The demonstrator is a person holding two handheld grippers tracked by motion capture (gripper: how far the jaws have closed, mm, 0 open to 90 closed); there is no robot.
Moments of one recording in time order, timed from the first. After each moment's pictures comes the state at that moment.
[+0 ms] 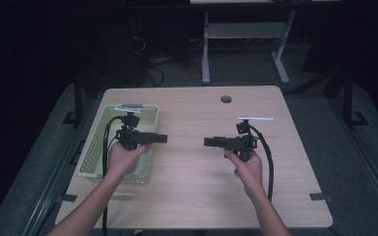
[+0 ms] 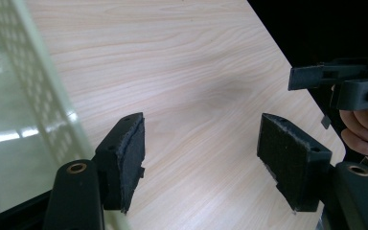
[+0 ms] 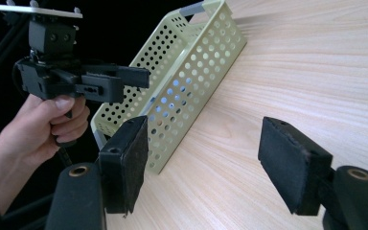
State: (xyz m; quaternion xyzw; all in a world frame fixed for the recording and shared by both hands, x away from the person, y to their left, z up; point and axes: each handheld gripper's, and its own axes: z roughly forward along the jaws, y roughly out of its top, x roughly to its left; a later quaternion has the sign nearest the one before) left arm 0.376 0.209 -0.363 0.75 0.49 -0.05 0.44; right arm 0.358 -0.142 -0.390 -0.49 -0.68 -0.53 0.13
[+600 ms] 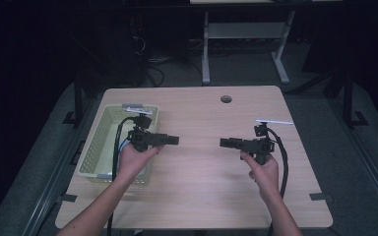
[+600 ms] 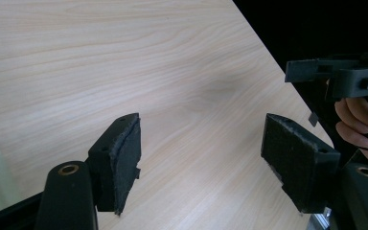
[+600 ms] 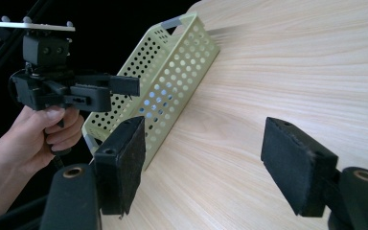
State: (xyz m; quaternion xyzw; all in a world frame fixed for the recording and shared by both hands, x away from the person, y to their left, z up) left arm 0.374 0.179 -0.365 0.76 0.47 -0.07 0.45; right arm 0.346 -0.184 -0.391 -0.51 -0.66 -0.54 0.11
